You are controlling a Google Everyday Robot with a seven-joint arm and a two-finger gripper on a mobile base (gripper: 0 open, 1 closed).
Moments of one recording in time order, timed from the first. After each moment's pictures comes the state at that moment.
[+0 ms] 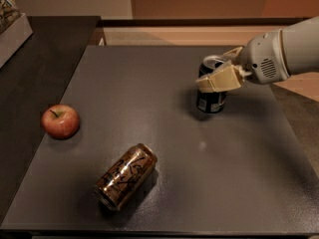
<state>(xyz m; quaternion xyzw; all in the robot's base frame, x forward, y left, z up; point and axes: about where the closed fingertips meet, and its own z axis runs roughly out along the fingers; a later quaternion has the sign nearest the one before) 0.514 -0.115 0.943 -0.44 0.77 0.24 0.39</state>
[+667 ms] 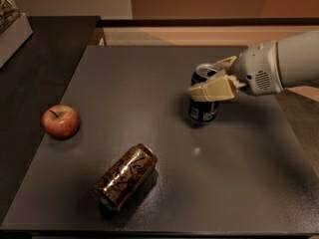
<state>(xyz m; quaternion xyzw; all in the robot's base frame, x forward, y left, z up) 0.495 -0.098 0.937 -0.44 0.76 0.27 0.40</state>
